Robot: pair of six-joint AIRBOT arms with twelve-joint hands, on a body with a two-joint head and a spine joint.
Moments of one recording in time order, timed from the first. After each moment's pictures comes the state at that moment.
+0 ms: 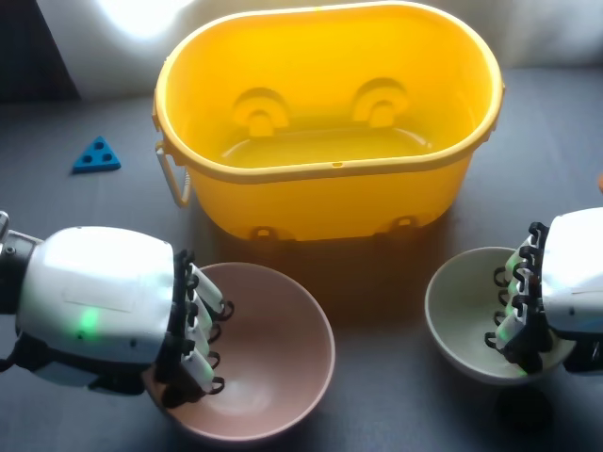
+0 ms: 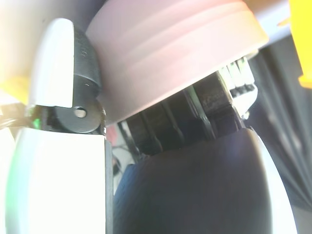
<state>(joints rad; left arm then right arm) 0.44 -0.96 1.27 1.35 -1.08 0.06 -0.50 -0.90 1.10 -1.03 0.72 -0.29</state>
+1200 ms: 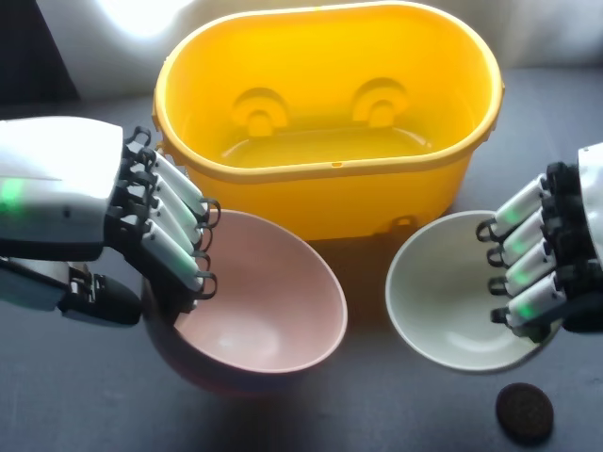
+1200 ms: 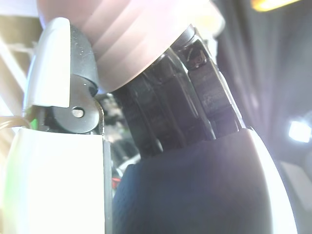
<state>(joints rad) 0.30 -0.90 1.34 1.22 -1.30 -0.13 -0.29 -0.79 1.08 -1.20 1.03 -0.27</state>
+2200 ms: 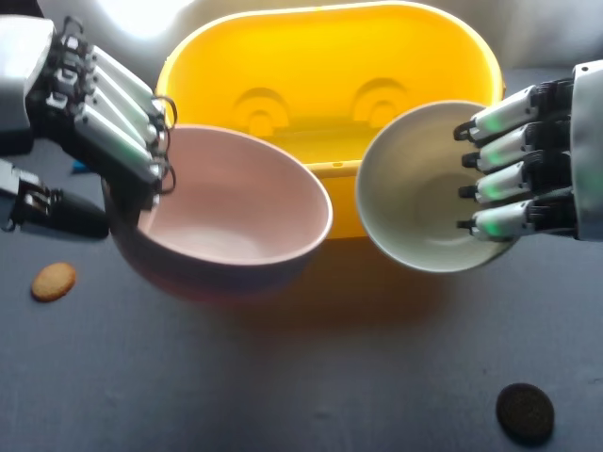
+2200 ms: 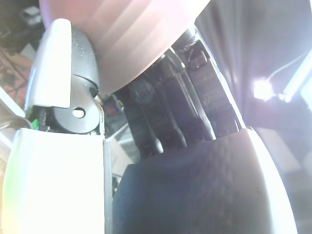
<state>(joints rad) 0.20 -0.90 1.48 1.14 -1.40 -0.20 -0.19 -0.80 1.06 -1.13 0.95 -0.64</state>
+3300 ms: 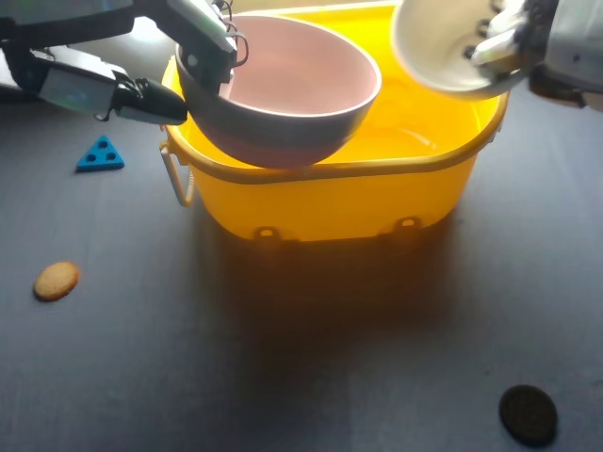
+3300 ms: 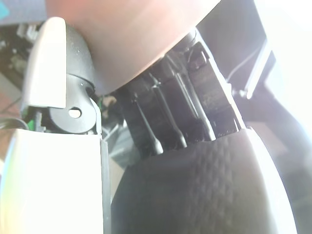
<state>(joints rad) 0.06 -1.13 1.73 1.12 -1.29 -0.17 -0.19 -0.92 1.26 -0.72 0.81 -0.84</state>
